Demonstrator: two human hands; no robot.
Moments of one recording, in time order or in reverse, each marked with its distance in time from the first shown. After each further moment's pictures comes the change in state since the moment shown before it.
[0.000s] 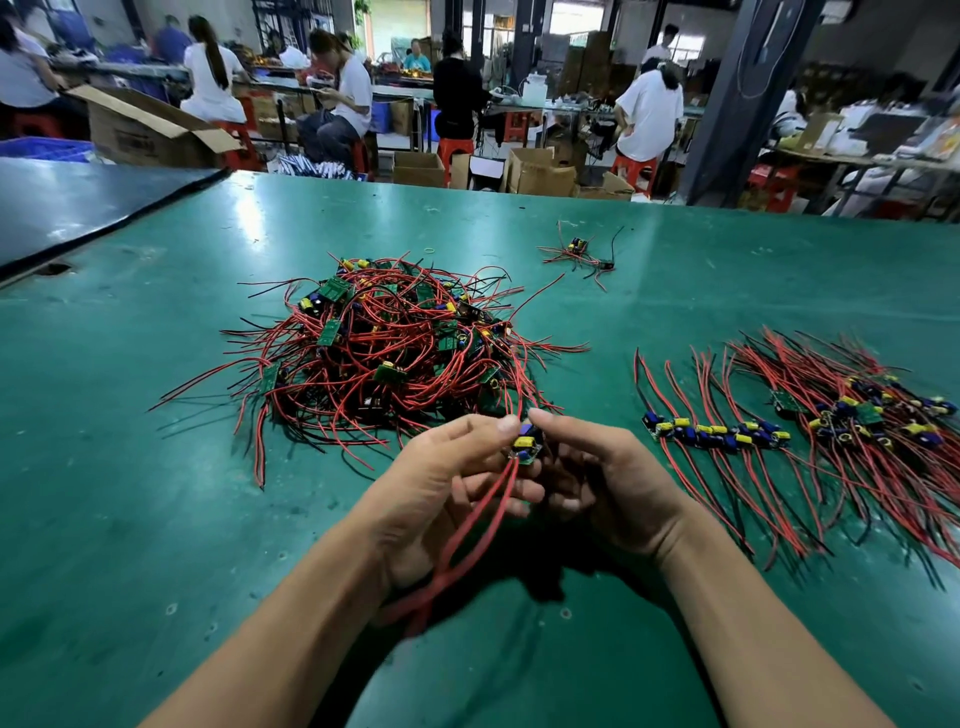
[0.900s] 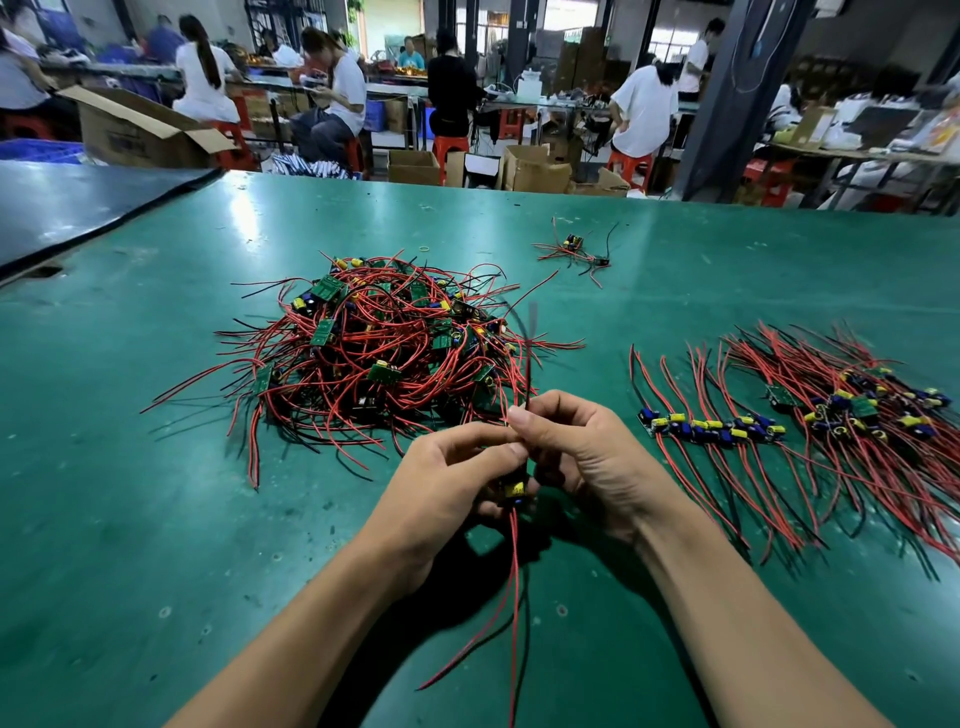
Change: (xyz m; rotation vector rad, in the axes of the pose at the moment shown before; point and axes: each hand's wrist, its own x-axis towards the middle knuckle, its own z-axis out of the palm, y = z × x) left_hand 0.004 -0.016 0.002 0.267 0.139 0.181; right_hand 0.017 0.007 -0.005 0.036 0.131 -0.205
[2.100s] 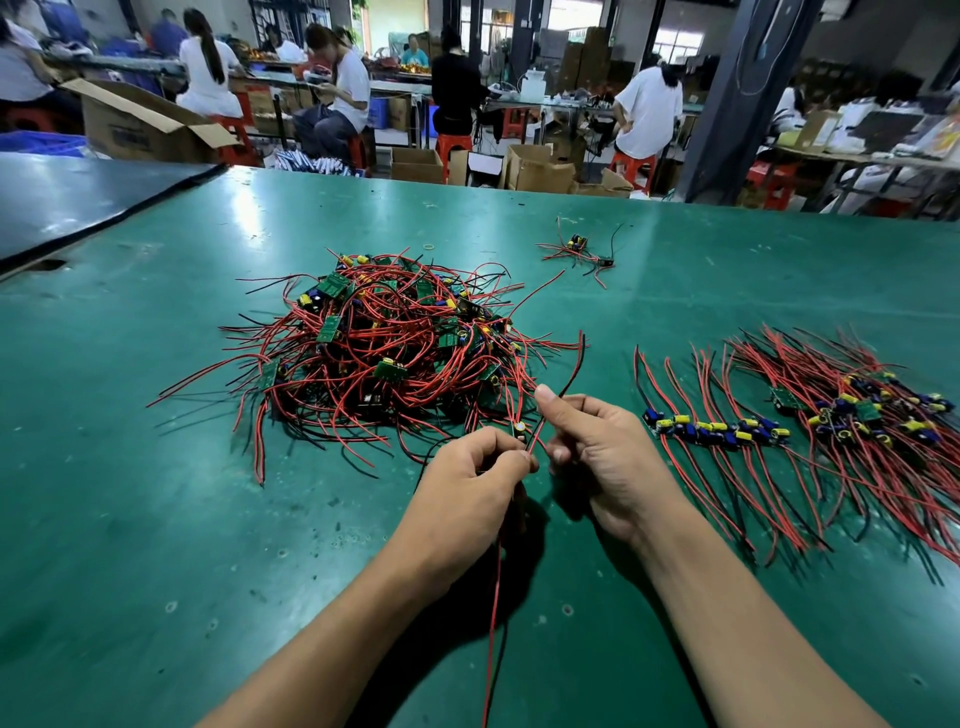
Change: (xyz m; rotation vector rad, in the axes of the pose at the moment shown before) left_hand -0.003 -0.005 0.011 0.276 0.083 0.067; right_hand 0.006 0.004 -0.003 -0.010 0.302 -0.013
